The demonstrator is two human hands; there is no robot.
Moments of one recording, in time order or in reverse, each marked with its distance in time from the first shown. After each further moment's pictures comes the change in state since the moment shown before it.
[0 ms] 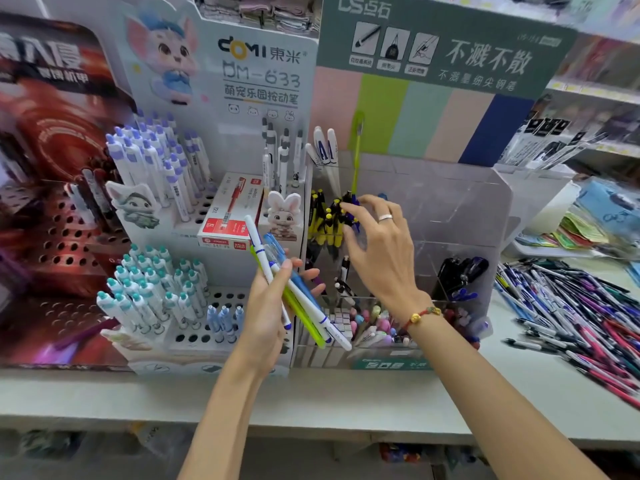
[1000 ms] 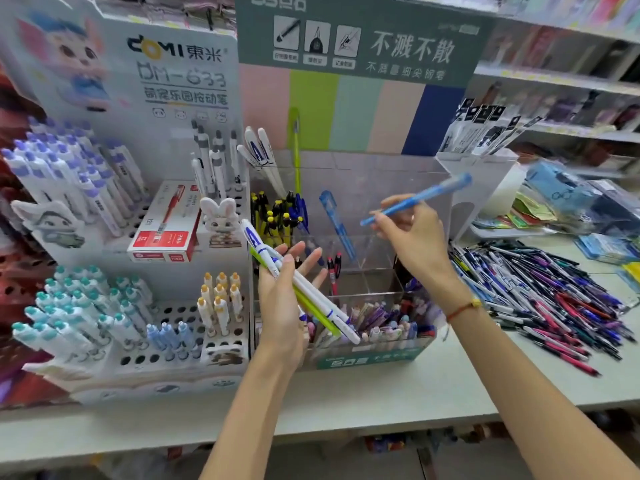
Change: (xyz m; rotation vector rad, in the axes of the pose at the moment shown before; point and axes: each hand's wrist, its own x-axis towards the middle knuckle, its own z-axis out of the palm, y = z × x) left_hand 0.005 -0.030 0.082 -0.178 0.058 0.014; right_hand 0.003 0.074 -0.079 0.623 -0.107 0.629
